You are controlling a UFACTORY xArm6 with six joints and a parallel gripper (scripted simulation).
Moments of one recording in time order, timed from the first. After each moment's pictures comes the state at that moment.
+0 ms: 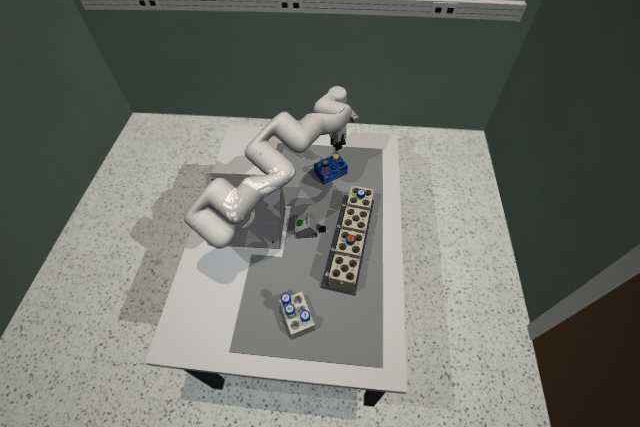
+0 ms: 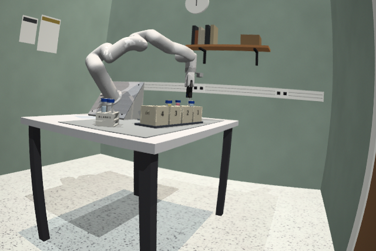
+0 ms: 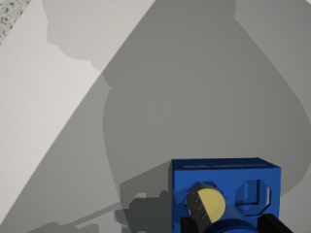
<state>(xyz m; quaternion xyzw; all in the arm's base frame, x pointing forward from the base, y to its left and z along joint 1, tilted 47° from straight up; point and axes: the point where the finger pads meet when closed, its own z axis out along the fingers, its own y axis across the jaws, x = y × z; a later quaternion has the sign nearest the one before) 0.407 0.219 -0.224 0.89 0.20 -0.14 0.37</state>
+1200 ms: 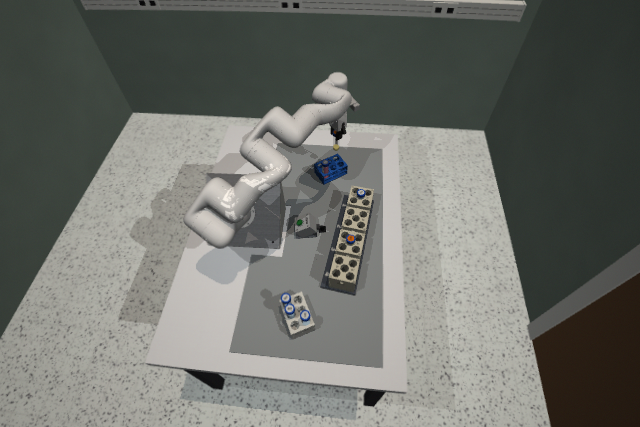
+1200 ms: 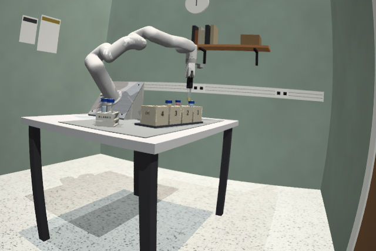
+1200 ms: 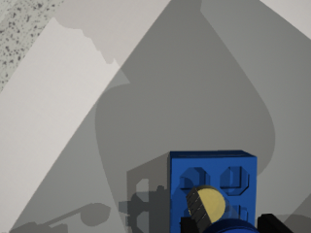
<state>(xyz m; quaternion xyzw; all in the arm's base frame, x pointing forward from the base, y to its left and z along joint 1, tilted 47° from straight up) 0.413 0.265 -0.181 0.89 0.20 -0.14 0.37</state>
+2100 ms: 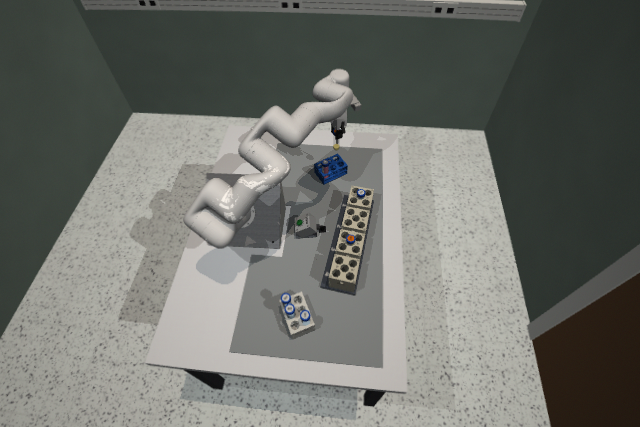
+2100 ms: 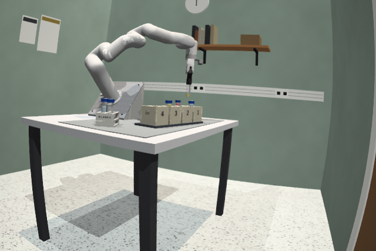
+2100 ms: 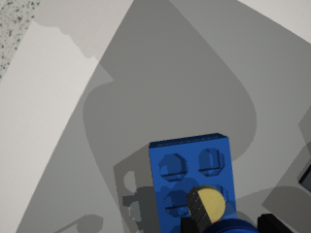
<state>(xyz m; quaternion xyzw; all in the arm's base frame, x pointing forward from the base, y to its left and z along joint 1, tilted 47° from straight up) 0.416 0.269 -0.149 0.90 0.14 -0.13 0.39</state>
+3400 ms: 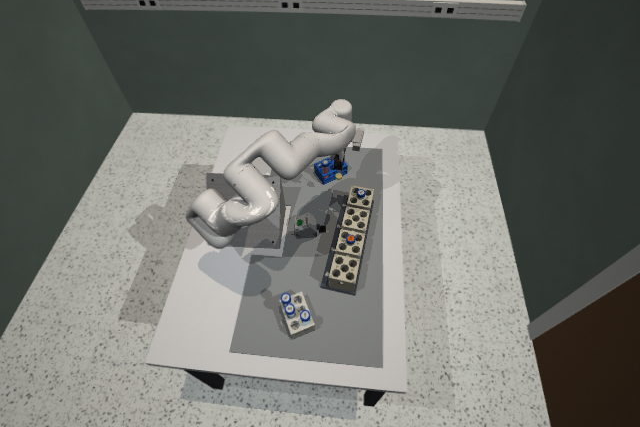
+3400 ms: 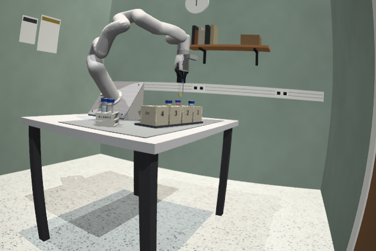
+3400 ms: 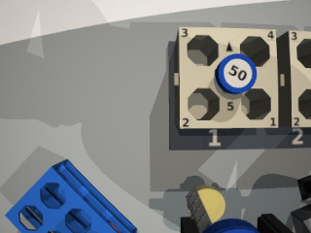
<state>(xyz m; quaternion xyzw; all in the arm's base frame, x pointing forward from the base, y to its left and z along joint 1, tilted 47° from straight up) 0.415 0.154 -0.027 0.90 -0.15 0.01 0.40</state>
